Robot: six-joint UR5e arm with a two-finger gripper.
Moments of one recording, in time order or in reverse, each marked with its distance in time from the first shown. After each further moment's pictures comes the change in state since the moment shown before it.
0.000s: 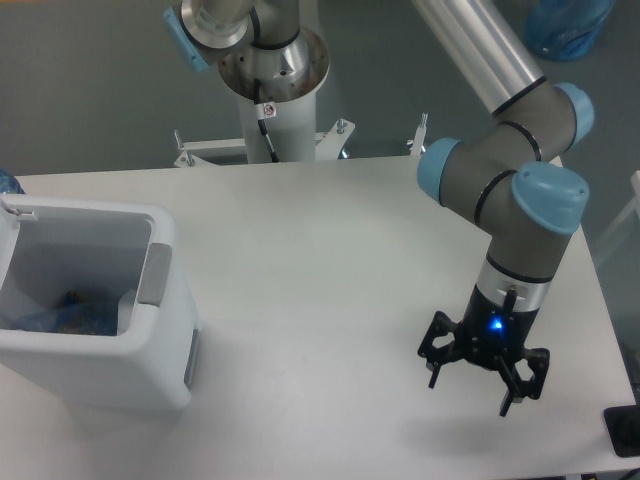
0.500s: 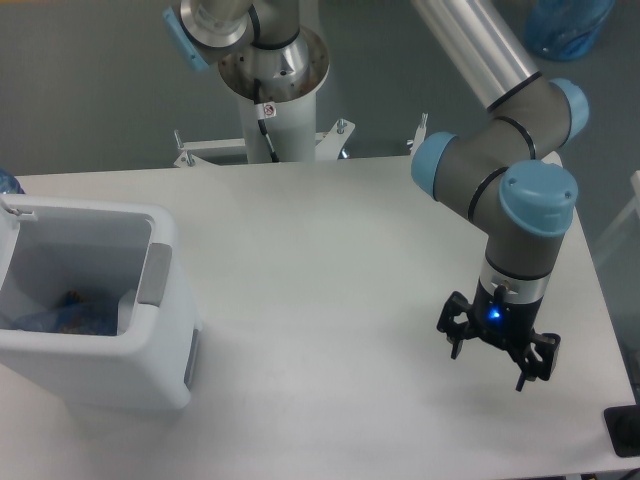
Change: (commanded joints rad) arm -0.046 0.000 0.005 -0.032 0.164 0.092
